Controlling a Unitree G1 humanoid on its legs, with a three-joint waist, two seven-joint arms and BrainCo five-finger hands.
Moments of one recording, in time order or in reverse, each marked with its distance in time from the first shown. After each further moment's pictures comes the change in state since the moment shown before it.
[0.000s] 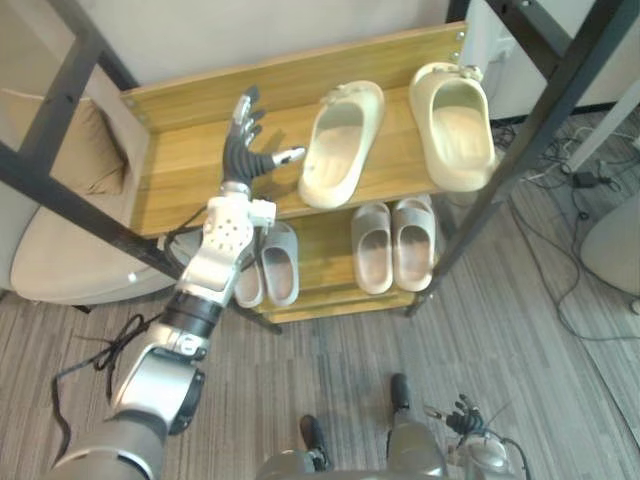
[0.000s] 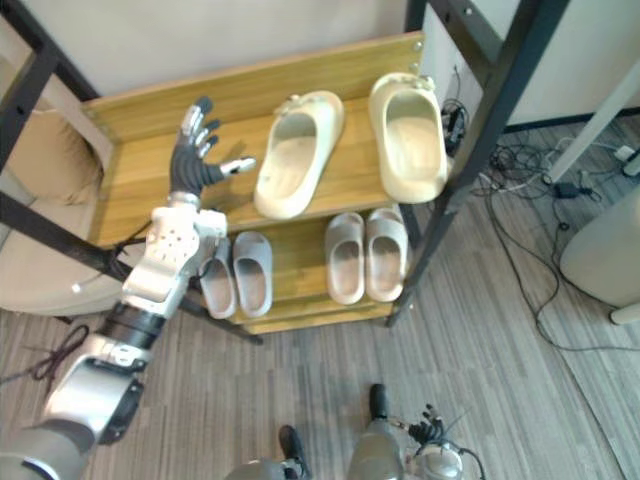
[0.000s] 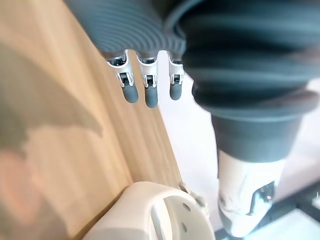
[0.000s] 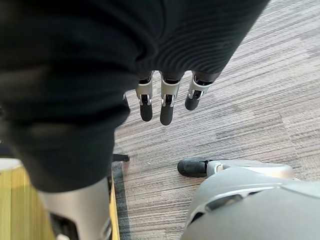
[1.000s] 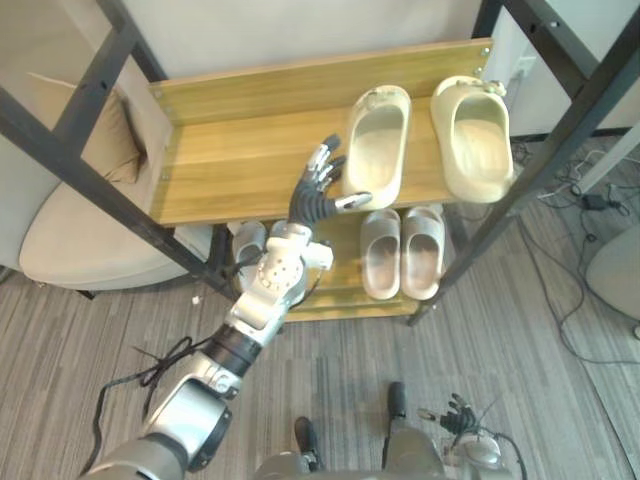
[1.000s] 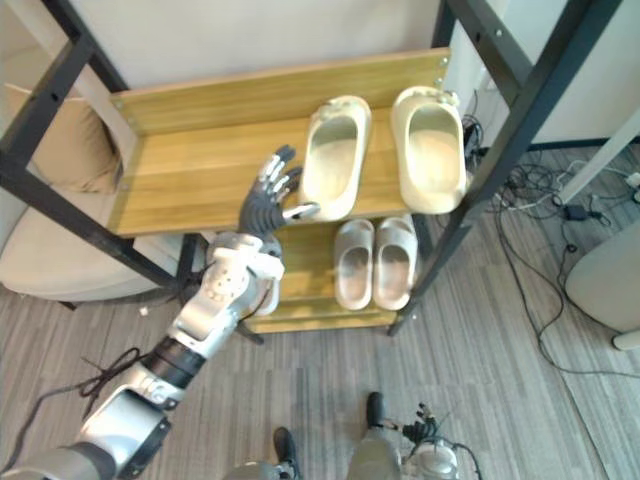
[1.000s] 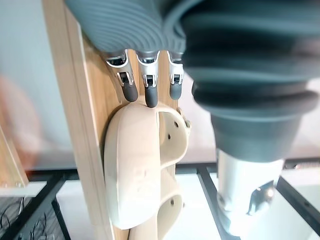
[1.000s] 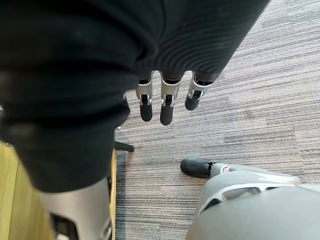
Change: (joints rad) left arm 0.034 -0.149 -0.224 -0.068 -0.126 -0.033 -0.067; right arm -0.022 -0.008 0.052 0.028 -0.033 0.007 -0.005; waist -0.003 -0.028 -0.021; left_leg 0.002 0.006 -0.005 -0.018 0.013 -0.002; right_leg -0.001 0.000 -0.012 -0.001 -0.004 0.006
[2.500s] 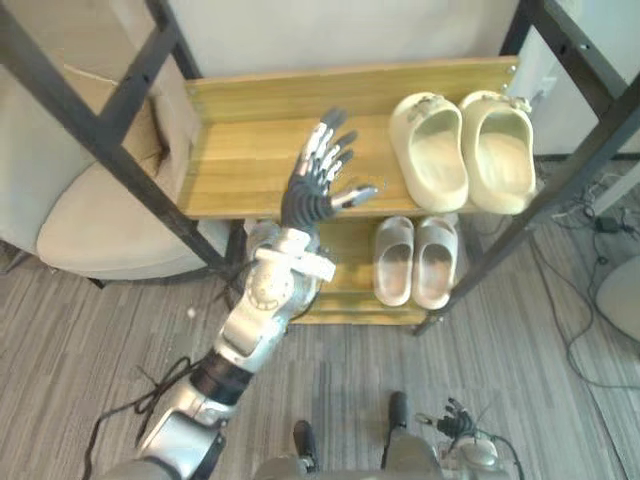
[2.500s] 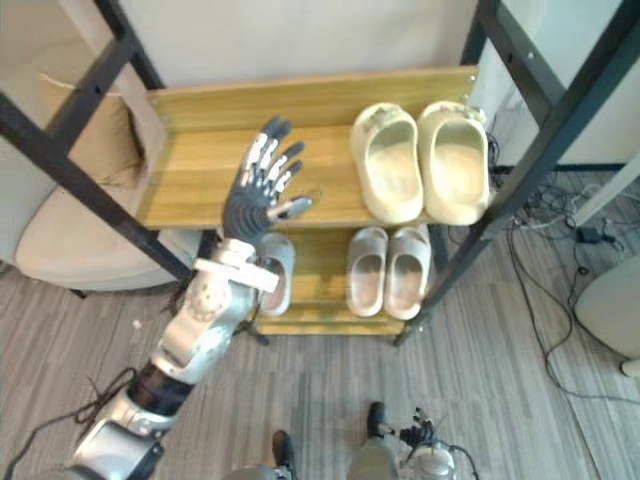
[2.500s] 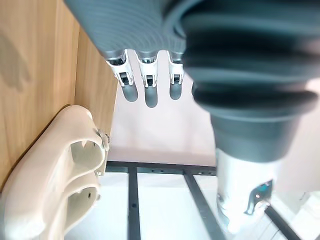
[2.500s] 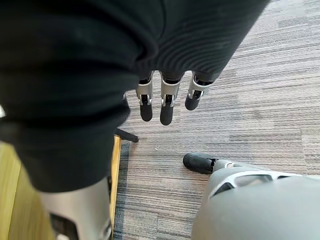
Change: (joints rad) left arm 0.249 0.038 0.022 -0.421 -0.070 -0.011 -0.042; right arm 0.008 0.001 0.021 0.041 -0.002 0.000 0.007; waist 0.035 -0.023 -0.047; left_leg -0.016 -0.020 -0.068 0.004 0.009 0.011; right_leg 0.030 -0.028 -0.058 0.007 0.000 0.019
